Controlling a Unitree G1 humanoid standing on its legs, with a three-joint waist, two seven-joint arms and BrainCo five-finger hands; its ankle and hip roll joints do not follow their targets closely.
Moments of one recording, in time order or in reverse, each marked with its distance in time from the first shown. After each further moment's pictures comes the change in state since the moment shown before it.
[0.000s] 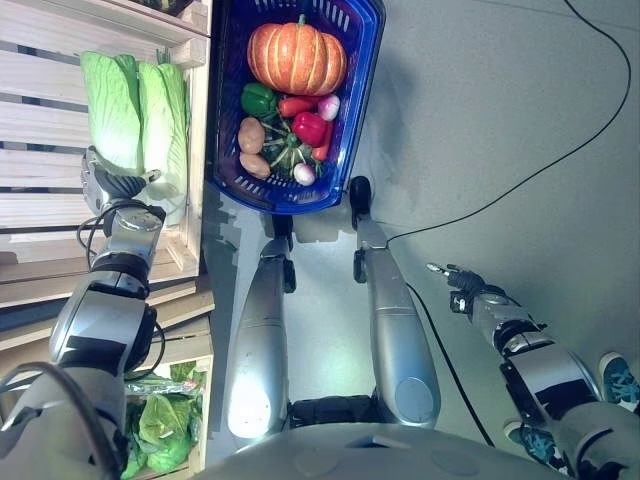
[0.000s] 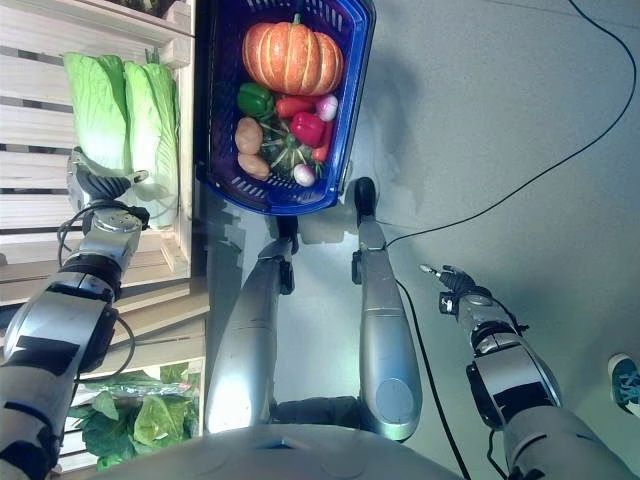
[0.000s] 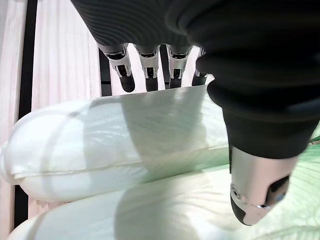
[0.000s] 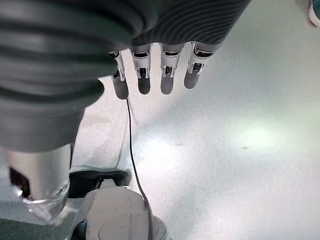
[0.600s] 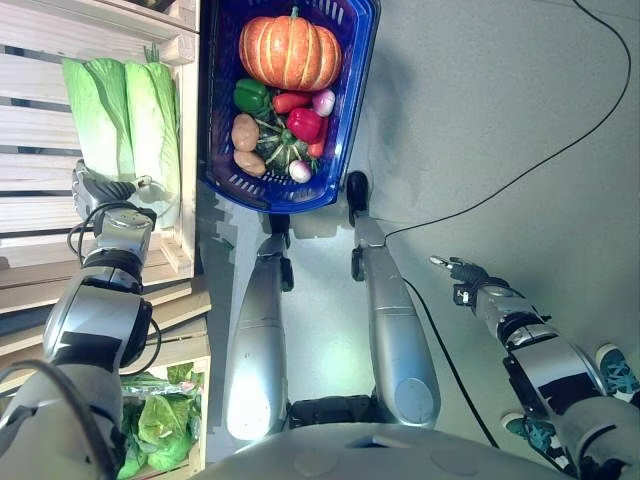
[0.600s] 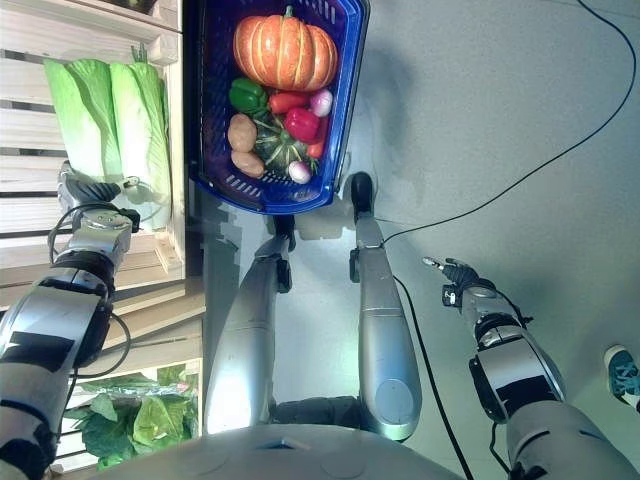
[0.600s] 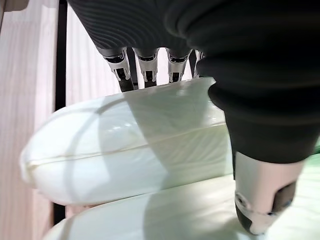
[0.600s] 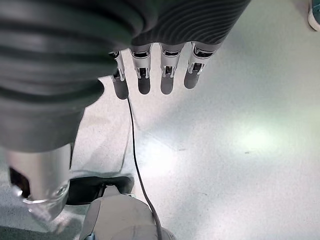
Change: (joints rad) left arm -0.027 0.014 -0.002 0.065 -0.055 0.091 0.005; right arm -0.035 -0.024 0.023 0.000 0.020 0.007 0.011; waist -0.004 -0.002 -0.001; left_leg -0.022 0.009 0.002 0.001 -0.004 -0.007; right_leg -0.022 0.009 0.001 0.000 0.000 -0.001
